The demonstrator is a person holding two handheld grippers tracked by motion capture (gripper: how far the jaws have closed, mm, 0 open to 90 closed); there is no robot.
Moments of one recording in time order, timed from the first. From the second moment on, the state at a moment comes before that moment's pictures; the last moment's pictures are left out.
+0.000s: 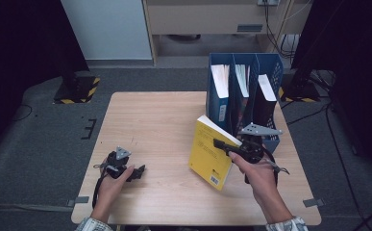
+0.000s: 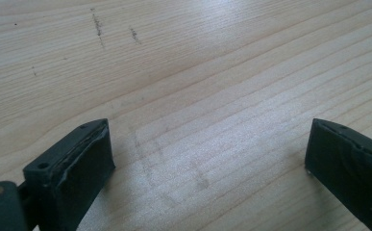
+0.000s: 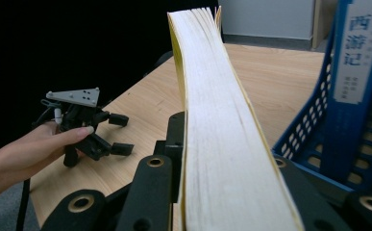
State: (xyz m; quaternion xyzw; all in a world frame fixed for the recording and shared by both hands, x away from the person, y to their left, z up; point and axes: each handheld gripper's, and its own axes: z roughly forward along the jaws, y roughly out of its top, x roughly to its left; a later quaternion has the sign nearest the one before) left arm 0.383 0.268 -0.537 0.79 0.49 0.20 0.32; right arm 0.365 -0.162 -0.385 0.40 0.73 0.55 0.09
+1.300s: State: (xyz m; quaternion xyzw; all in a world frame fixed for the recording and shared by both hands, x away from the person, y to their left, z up) left arm 0.382 0.268 -0.537 0.79 0.48 0.20 0.32; right arm 0.359 -0.262 -0.311 0.46 0.65 0.58 0.15
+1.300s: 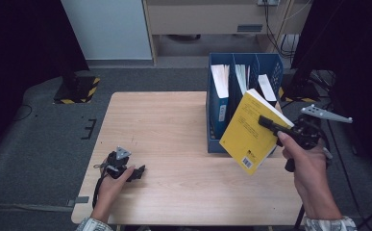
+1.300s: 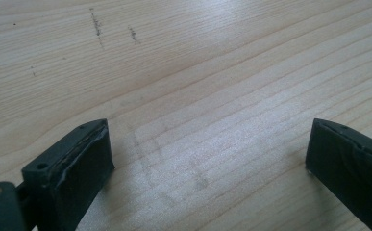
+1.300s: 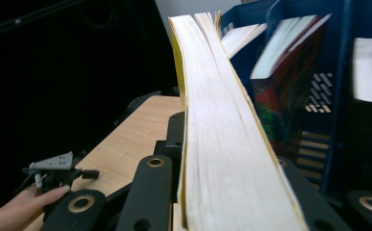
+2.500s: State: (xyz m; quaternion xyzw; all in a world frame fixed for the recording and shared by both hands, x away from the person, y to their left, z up) left arm 0.383 0.267 -0.537 0.79 0.48 0.20 0.32; right arm 0.411 -0.296 -0.287 0.54 0.61 0.53 0.24
